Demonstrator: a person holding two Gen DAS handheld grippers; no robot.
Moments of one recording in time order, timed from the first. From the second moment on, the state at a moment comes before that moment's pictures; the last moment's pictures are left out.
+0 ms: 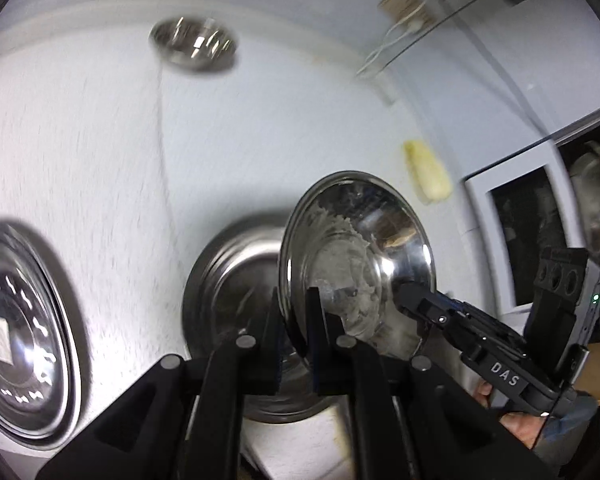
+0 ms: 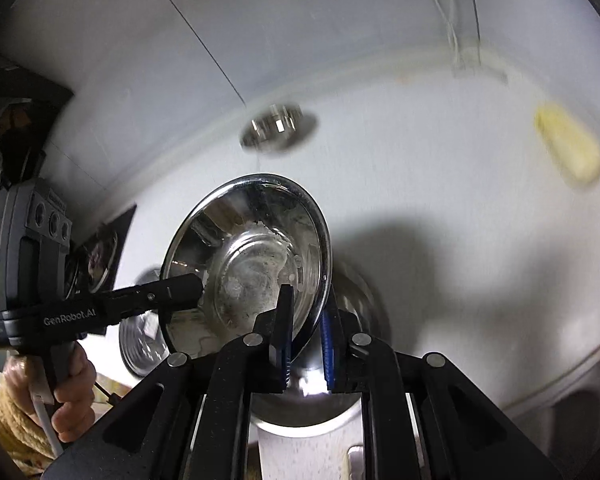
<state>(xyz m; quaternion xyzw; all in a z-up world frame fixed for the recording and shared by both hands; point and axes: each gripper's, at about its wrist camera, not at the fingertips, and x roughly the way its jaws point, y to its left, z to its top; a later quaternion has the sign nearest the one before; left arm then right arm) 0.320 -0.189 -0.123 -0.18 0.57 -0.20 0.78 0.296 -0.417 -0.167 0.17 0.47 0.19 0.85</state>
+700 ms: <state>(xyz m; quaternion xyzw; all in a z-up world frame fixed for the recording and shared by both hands) 0.309 -0.212 -0.181 -0.09 0.60 -0.15 0.78 0.302 -0.408 -0.238 0.16 0.53 0.17 0.82</state>
